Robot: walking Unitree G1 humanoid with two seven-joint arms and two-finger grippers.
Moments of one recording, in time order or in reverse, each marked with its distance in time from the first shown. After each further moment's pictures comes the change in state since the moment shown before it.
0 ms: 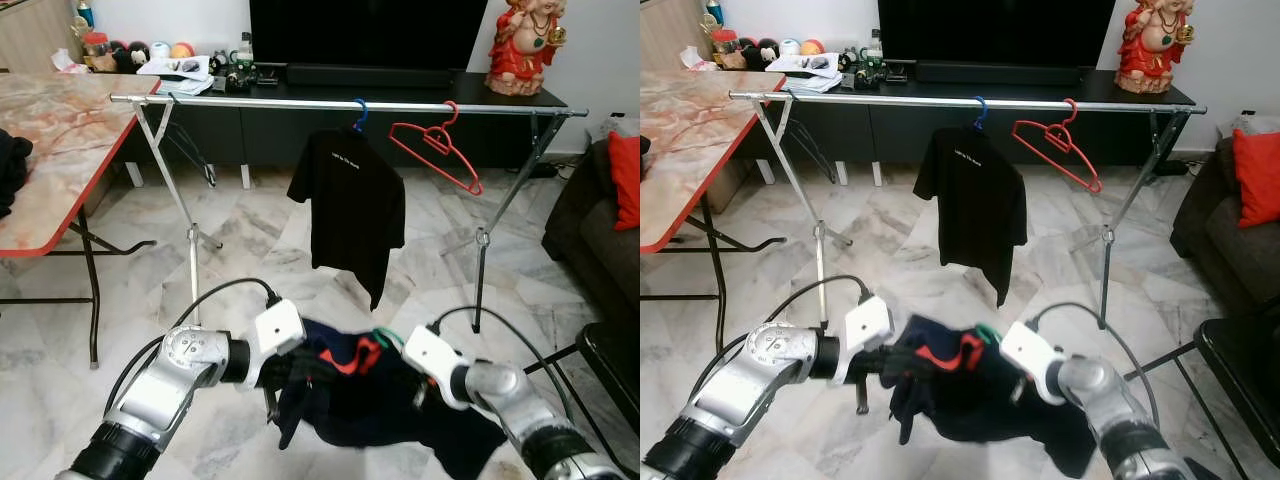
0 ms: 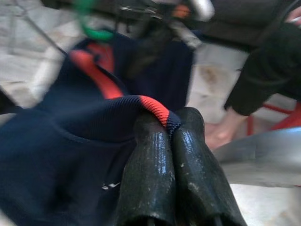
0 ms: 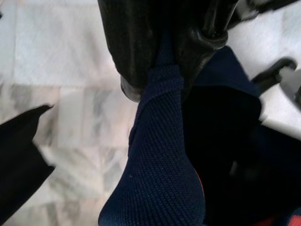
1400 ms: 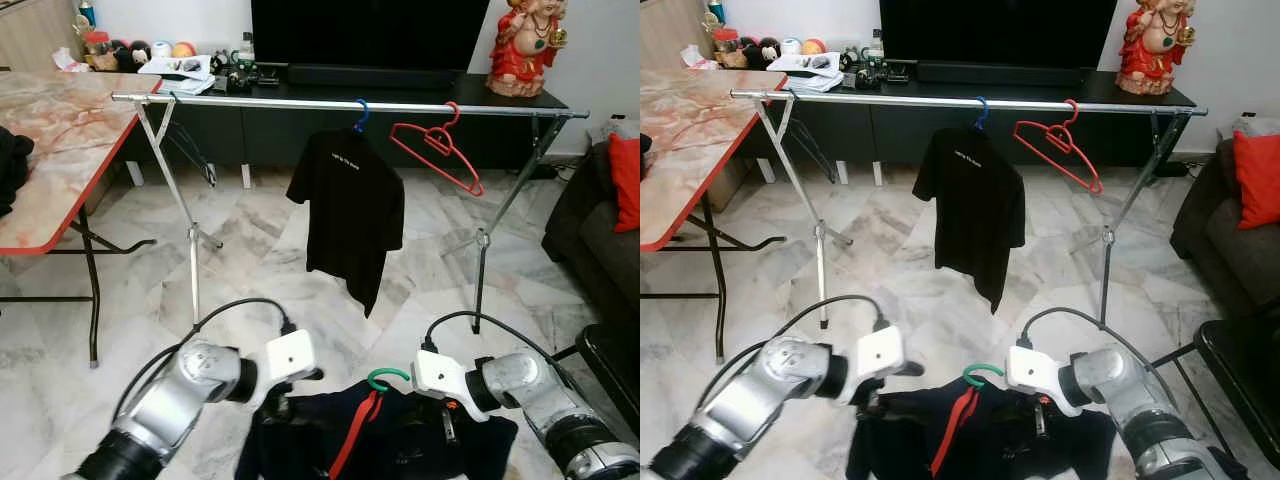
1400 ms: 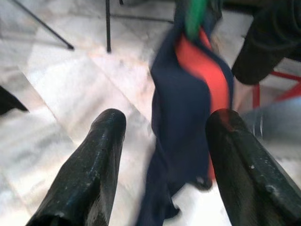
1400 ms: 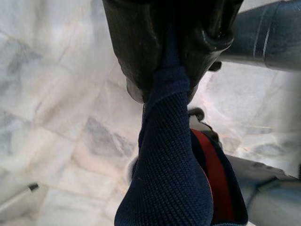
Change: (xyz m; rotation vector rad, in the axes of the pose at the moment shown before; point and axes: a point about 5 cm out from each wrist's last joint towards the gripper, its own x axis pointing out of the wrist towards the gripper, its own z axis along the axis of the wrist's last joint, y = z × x) left arm 0.021 -0.003 -0.004 0.088 0.120 0.018; right arm -0.022 0.017 0.000 -0.242 -0.007 0.568
